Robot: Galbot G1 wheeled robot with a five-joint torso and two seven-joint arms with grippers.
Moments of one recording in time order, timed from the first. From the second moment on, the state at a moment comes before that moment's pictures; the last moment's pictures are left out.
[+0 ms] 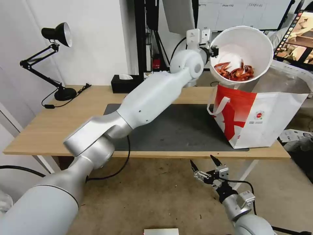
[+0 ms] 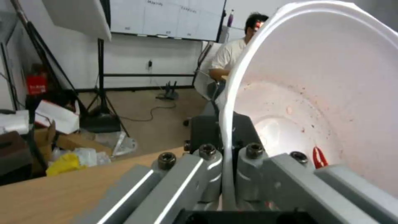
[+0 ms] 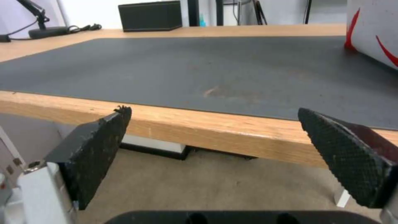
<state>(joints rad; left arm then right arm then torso) -0.20 -1.60 0.43 -1.11 -1.18 0.33 -0.40 -1.57 0.88 0.28 2.04 0.53 0.17 0.16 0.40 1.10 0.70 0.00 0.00</state>
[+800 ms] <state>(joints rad) -0.25 -1.60 0.59 -1.14 -0.87 0.36 -0.40 -1.57 0.88 0.28 2.04 0.53 0.17 0.16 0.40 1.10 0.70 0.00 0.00</state>
